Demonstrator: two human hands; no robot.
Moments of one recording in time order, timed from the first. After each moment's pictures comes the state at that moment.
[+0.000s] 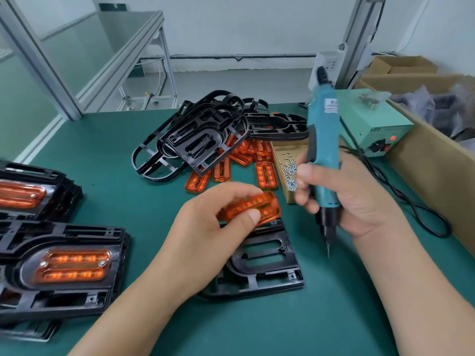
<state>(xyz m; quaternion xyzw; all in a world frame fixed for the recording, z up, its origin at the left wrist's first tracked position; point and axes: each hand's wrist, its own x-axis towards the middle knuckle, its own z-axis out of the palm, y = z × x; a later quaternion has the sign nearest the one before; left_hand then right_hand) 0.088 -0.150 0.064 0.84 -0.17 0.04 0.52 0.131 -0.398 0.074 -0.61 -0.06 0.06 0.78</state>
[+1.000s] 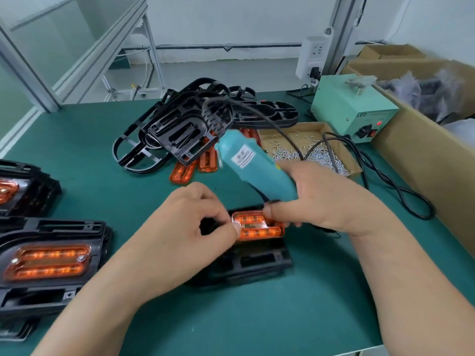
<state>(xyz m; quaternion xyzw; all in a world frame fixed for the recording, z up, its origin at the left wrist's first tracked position) 0.085 -0.134 0.072 0.92 -0.18 -0.07 0.34 0.118 -0.394 0.079 -0.88 -0.17 0.12 0.43</state>
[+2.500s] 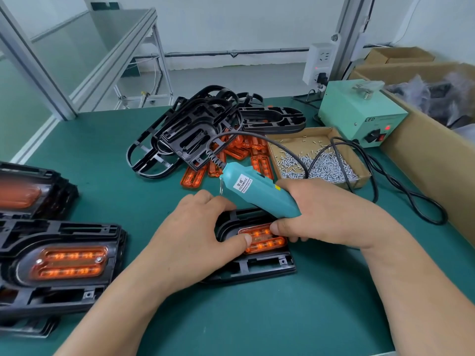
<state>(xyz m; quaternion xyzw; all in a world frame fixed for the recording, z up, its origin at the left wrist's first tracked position) 0.096 -0.134 0.055 0.95 -0.18 -0.07 0.25 0.114 -0.390 0.072 -0.92 -0.17 0.15 0.33</state>
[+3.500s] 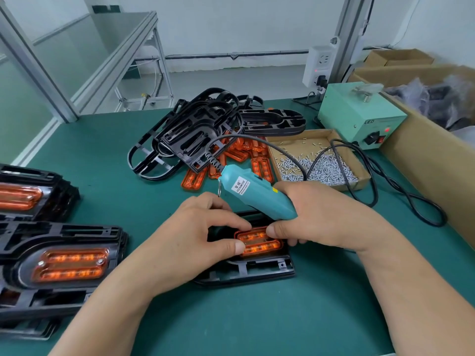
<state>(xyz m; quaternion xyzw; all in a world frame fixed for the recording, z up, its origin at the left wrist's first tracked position) 0.099 -0.119 0.054 0.90 -0.22 -0.12 0.36 0.113 -0.385 0.071 -0.90 -0.16 0.15 0.36</state>
